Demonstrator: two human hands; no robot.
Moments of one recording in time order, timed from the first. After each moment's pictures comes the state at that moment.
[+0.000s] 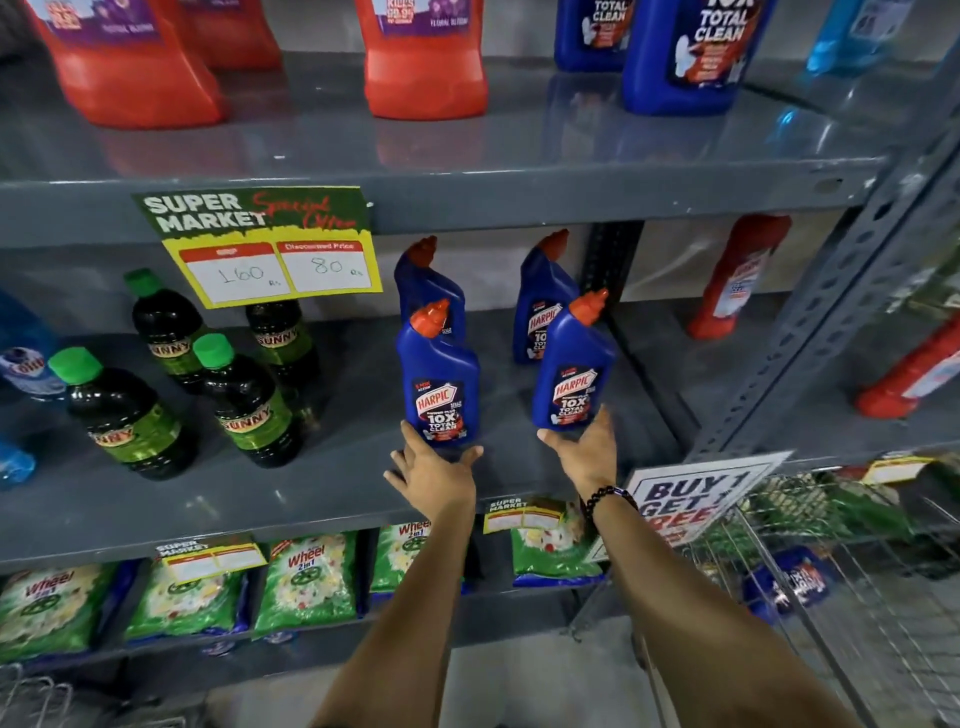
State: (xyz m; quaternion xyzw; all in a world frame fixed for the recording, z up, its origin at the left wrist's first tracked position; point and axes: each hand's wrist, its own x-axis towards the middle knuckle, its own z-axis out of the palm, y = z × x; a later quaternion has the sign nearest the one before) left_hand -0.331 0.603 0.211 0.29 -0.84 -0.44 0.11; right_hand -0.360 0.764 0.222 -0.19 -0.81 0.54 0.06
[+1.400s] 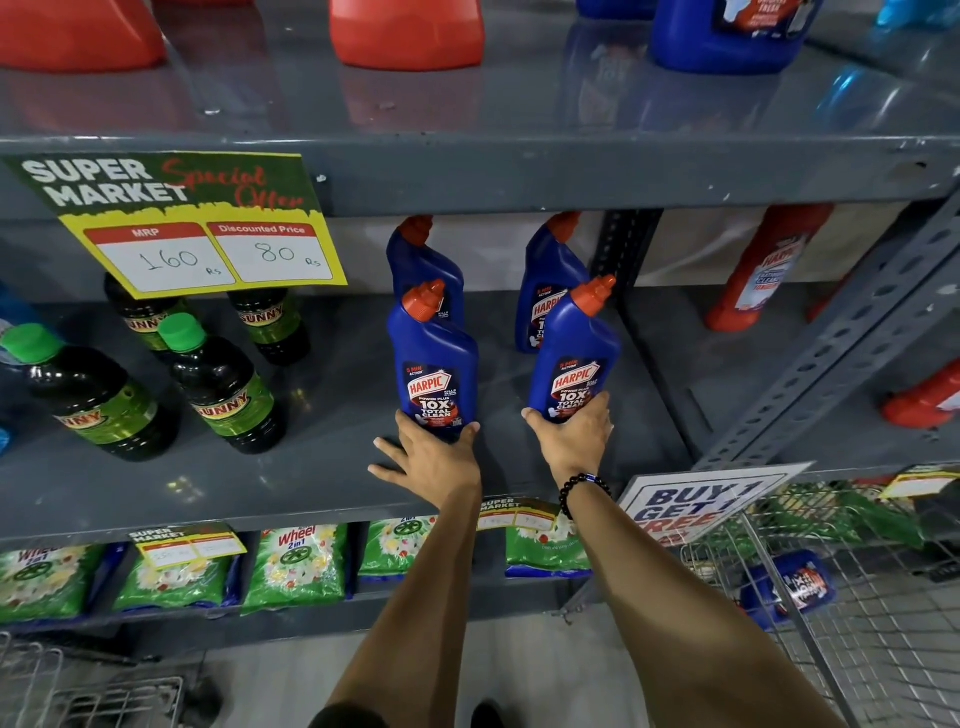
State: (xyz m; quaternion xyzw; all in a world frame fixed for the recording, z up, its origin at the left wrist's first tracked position) left_hand -0.357 0.625 0.205 0.38 -0.82 -0.41 0.12; right_hand -0.385 0.750 0.212 -0.22 -0.84 0.49 0.12
